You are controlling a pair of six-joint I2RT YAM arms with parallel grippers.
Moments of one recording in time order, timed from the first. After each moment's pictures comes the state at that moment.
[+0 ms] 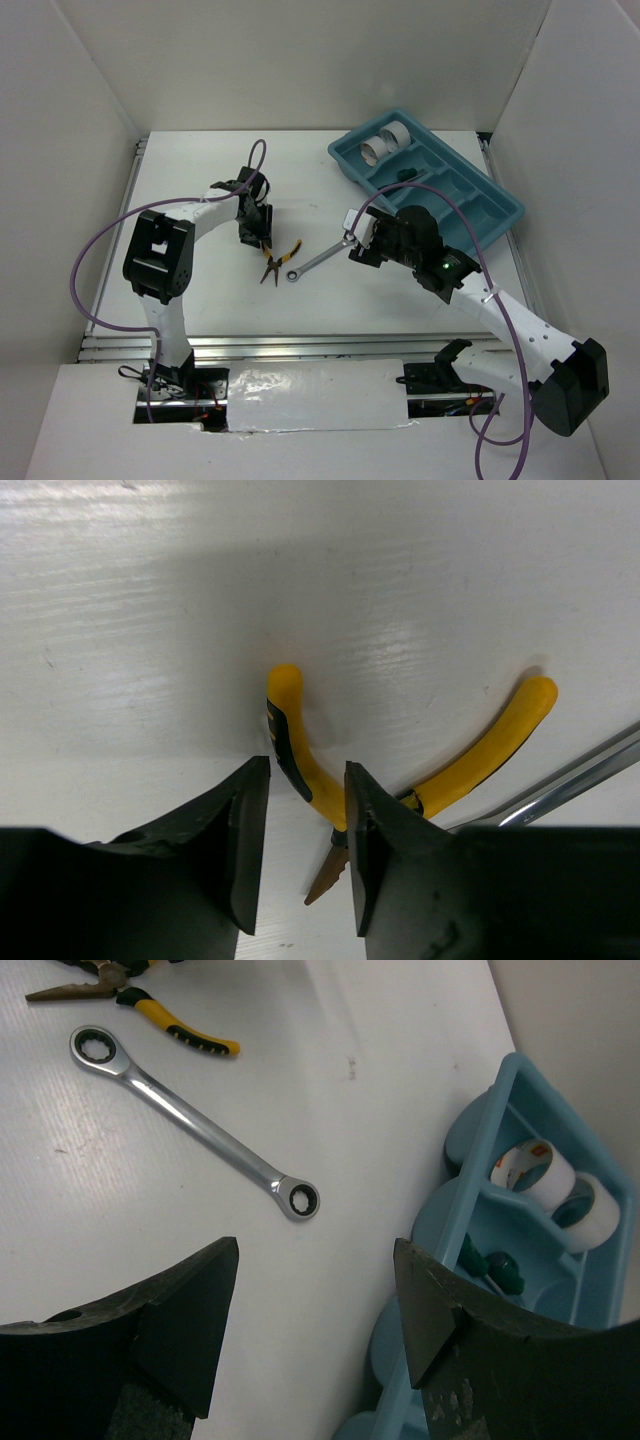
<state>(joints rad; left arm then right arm) -0.31 1.95 1.37 -0.65 0.10 -0.34 0.60 1.02 0.81 -0.23 -0.18 -0.69</state>
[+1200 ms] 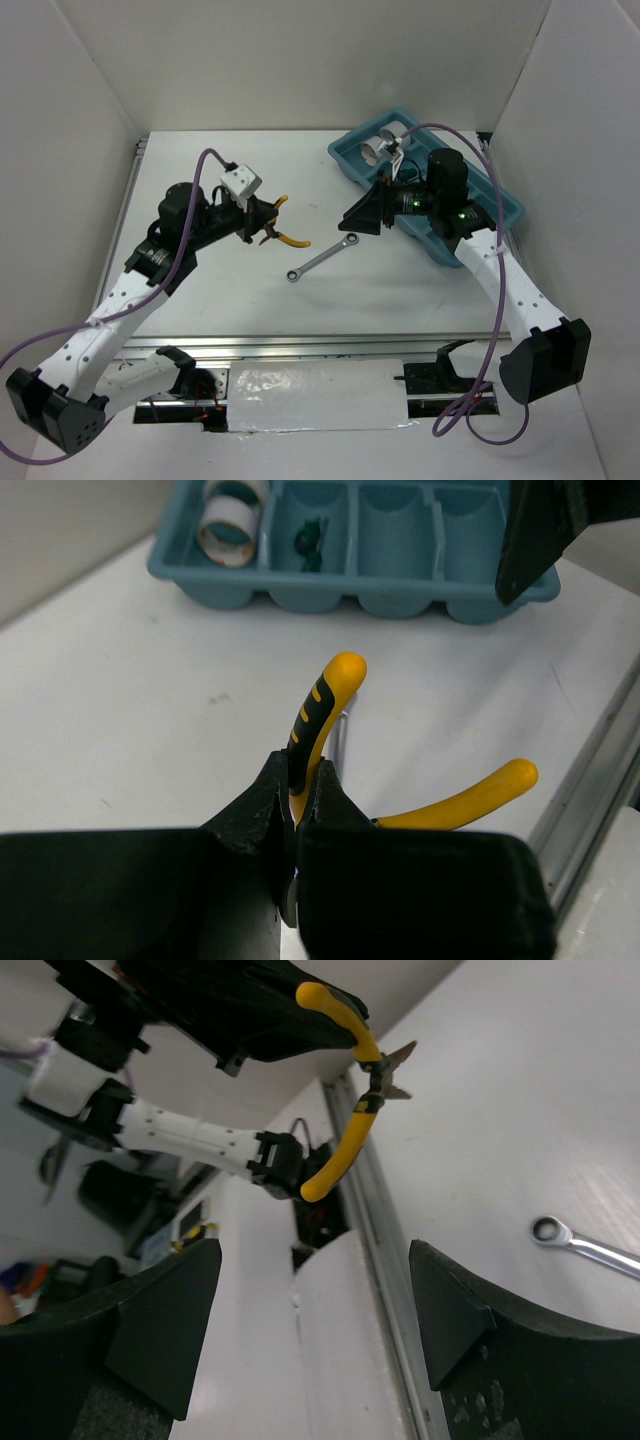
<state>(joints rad) -0.45 1.03 1.02 -0.22 0.38 0.03 0.31 1.22 1.14 -0.22 -1.07 0.39</state>
